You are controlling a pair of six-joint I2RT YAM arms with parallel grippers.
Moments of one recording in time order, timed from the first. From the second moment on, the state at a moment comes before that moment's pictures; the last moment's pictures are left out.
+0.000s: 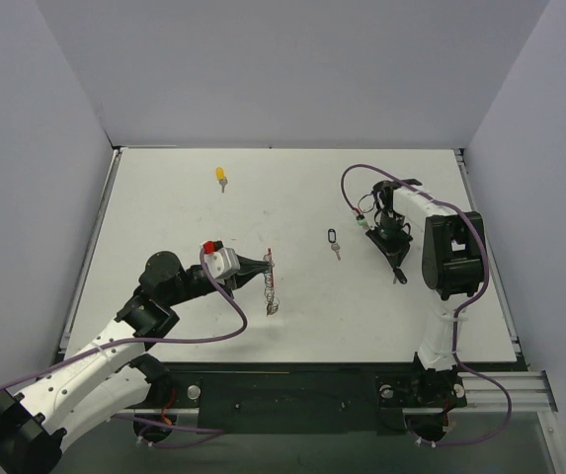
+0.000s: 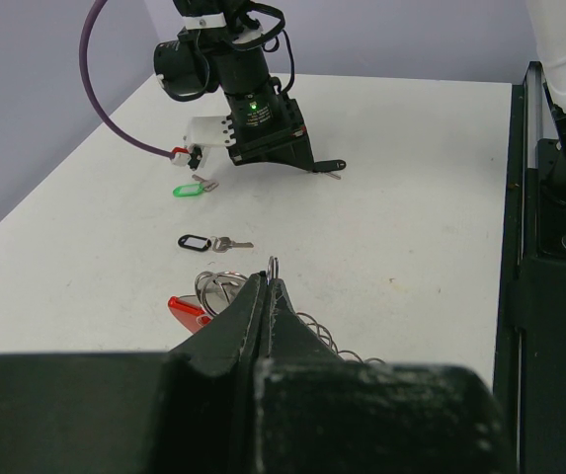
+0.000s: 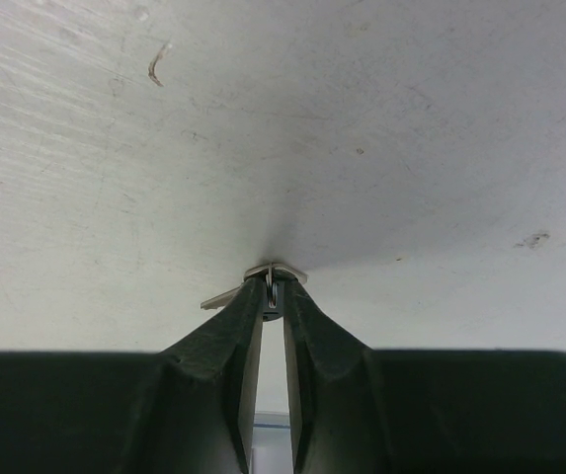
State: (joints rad) left arm -0.65 0.79 0.53 0.30 0.55 0.12; right arm 0.15 2.03 1.43 -1.03 0.12 -0.43
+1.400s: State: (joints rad) left arm -0.65 0.80 0.53 0.30 0.56 0.12; right arm 0.08 1.87 1.42 -1.05 -0.11 -0.51
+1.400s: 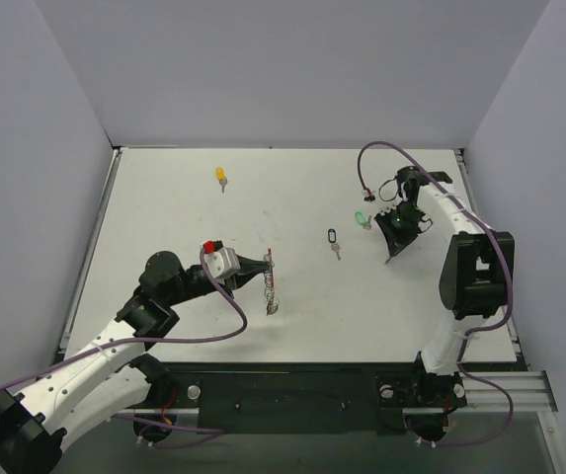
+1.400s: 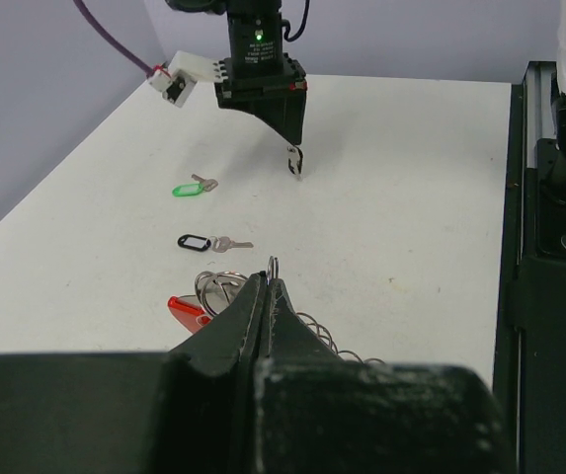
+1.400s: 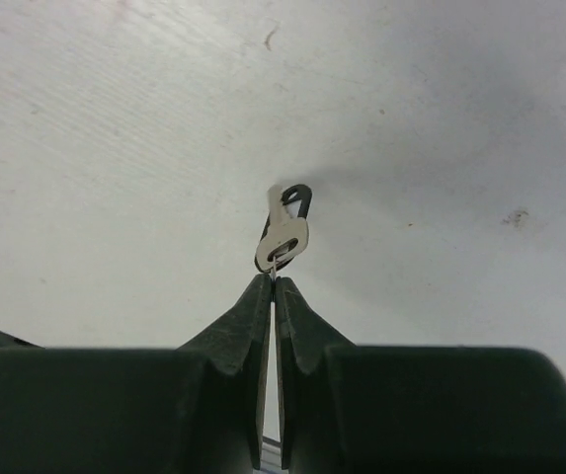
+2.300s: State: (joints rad) left arm -0.61 0.90 0.54 0.66 0.60 -0.05; right arm 0.10 1.45 1.66 -1.35 -0.69 -1.03
